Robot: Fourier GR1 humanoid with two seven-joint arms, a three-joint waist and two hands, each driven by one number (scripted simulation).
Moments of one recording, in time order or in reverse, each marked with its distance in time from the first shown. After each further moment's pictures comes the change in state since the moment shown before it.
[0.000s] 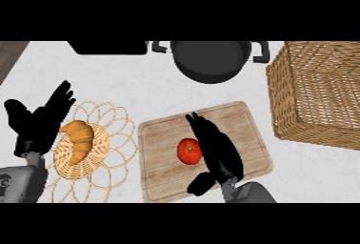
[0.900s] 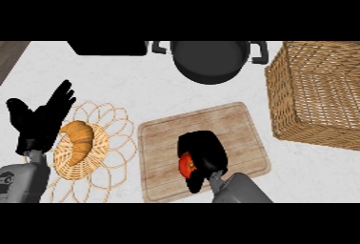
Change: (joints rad) left arm -0.019 -0.035 0.046 0.025 -0.041 -0.034 -0.010; right arm -0.119 -0.014 0.095 0.202 0.041 -0.048 -0.040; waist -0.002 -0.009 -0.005
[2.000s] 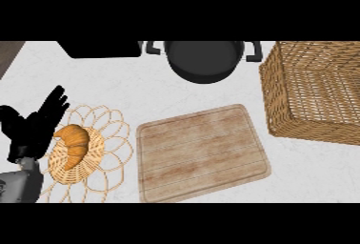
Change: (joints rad) left arm 0.049 0.006 0.027 -0.024 0.004 -0.011 -0.001; right arm 0.781 -0.428 0.279 -0.865 0.050 -0.332 -0.223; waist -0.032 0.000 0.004
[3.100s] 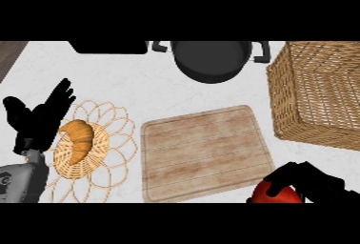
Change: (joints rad) left arm -0.049 -0.011 -0.020 -0.010 -0.009 -0.001 0.029; right arm -0.325 0.093 -0.372 -0.157 0.057 0.105 0.348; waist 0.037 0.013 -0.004
